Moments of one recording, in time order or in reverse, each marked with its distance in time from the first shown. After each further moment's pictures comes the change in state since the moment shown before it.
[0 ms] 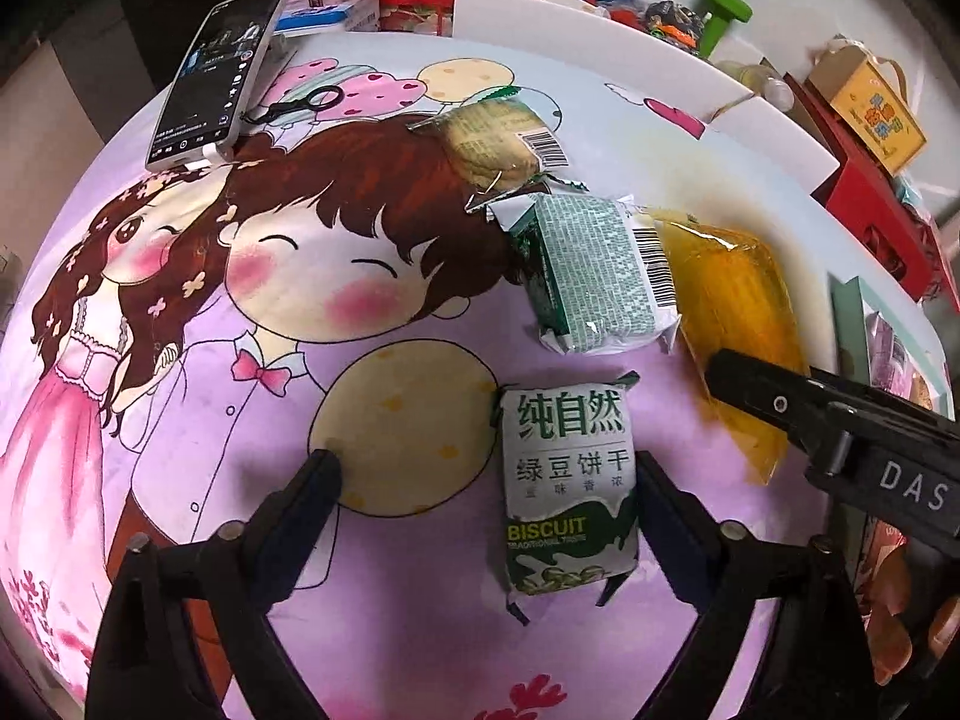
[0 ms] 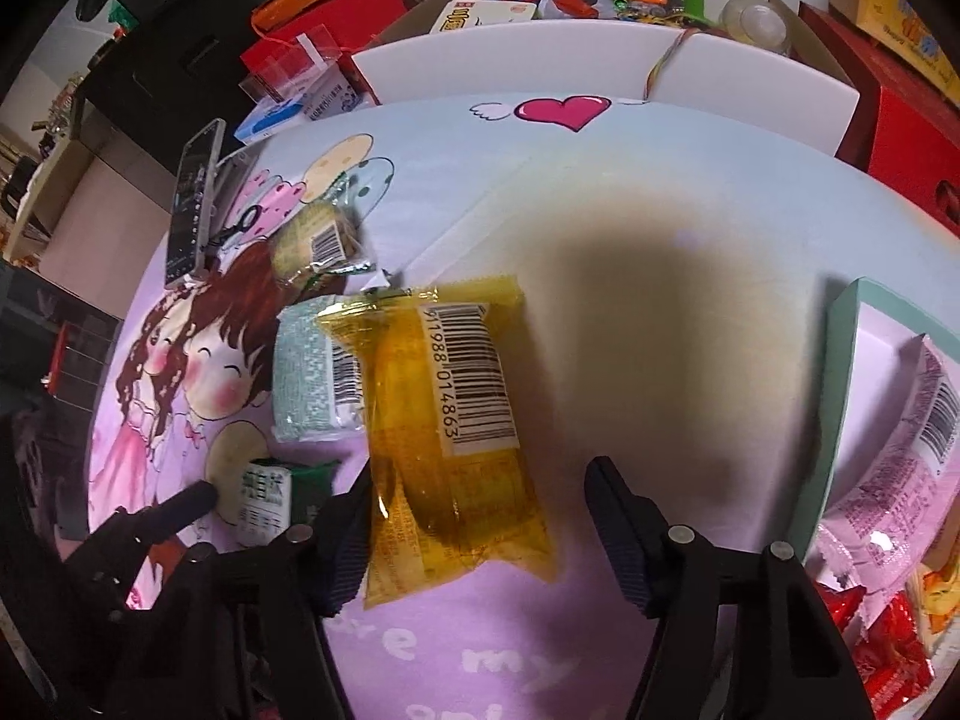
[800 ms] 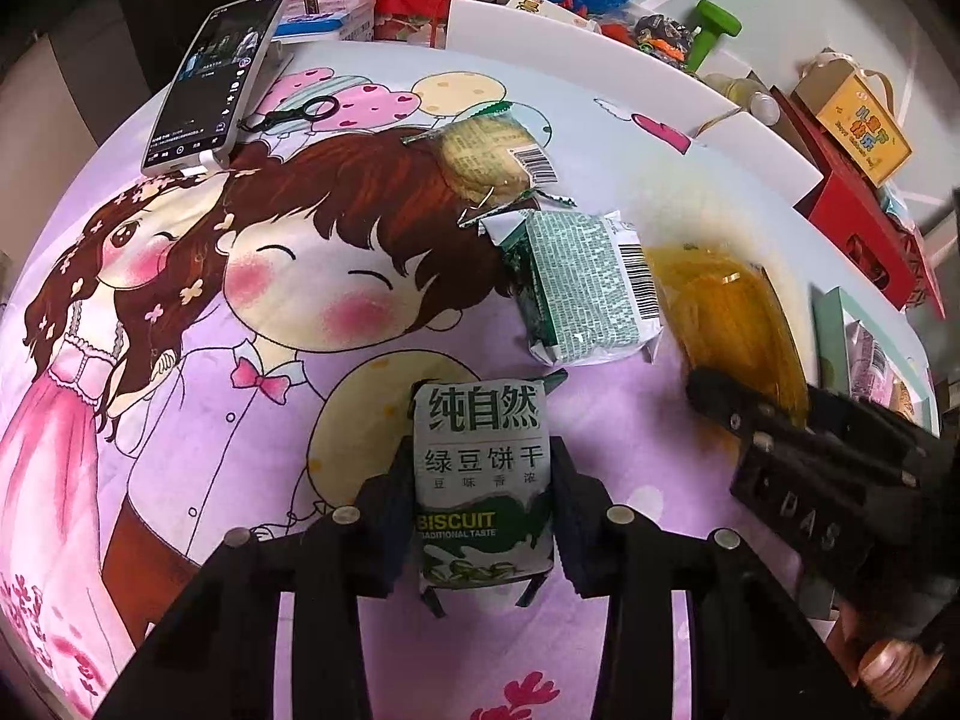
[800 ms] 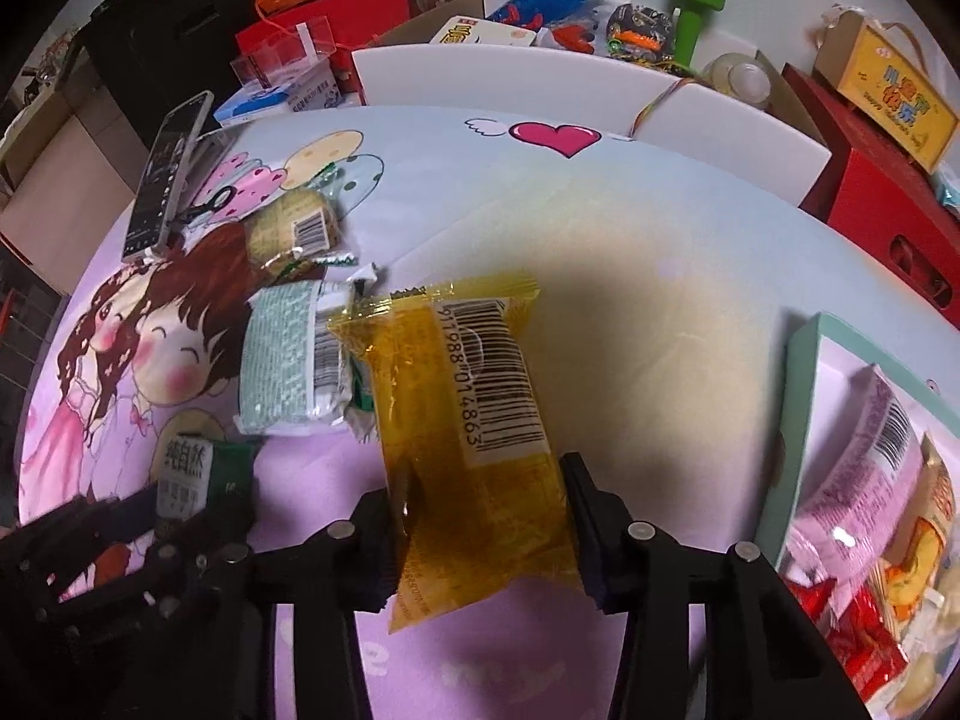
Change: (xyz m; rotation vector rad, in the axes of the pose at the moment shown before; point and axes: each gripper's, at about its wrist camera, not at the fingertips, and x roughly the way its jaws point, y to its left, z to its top) left arm -0.009 0.006 -0.002 -0.015 -0.024 -0.051; right arm 0.000 0.020 -0.008 -0.084 -0.077 -0.187
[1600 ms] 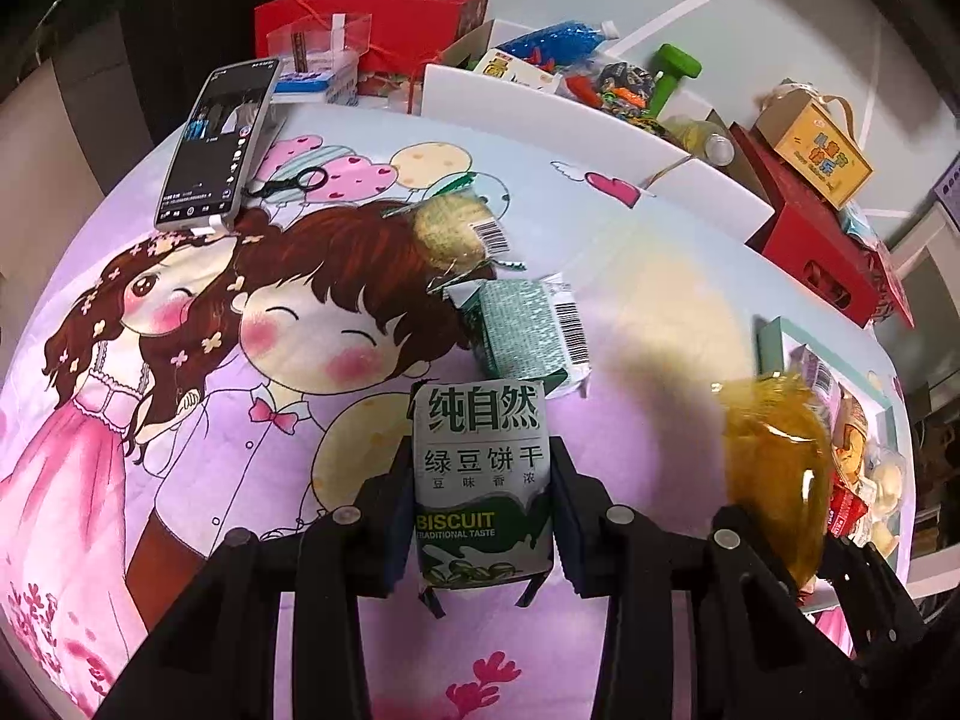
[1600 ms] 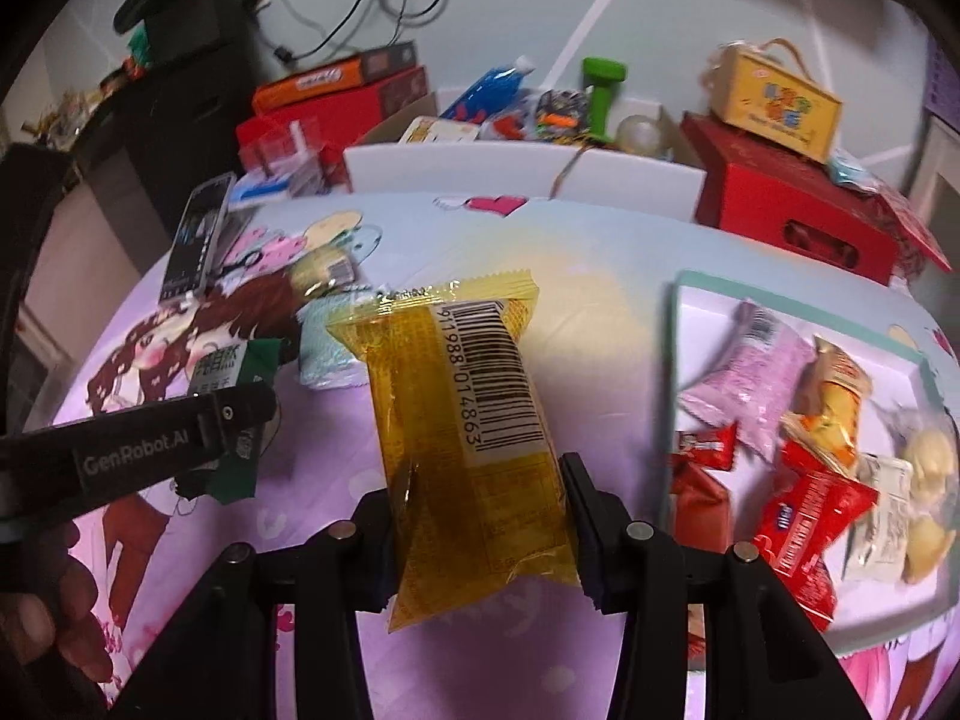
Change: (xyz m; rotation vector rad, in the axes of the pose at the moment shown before) left arm -0.045 -0.006 -0.003 0.024 -0.100 -0.046; right arm -0.080 0.003 -0.074 0.125 -0.251 -0.072
